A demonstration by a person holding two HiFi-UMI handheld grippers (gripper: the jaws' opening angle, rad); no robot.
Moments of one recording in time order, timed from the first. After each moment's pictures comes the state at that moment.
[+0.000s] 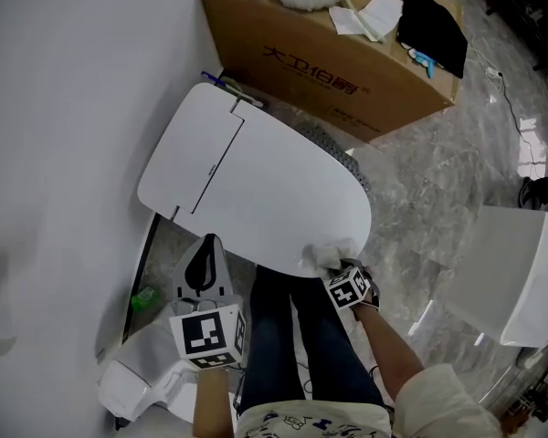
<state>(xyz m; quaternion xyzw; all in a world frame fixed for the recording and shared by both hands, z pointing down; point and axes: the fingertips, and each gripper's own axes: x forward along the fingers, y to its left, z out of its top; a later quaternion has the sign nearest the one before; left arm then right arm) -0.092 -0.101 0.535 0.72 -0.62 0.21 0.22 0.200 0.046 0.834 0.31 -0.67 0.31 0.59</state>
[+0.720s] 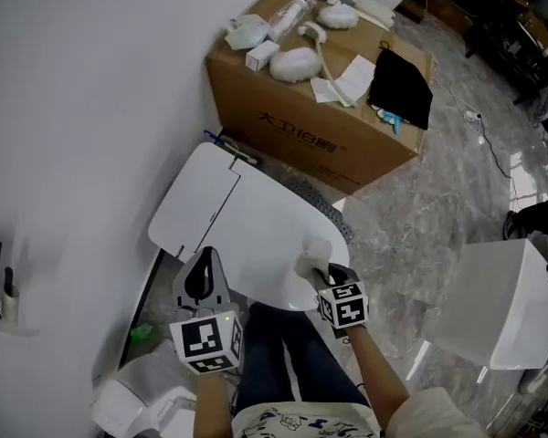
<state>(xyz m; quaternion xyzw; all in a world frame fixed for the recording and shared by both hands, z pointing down) -0.086 -0.135 0.439 0.73 -0.65 0.15 0.18 0.154 -0.089 0.635 0.45 -0.75 0.32 0.36</state>
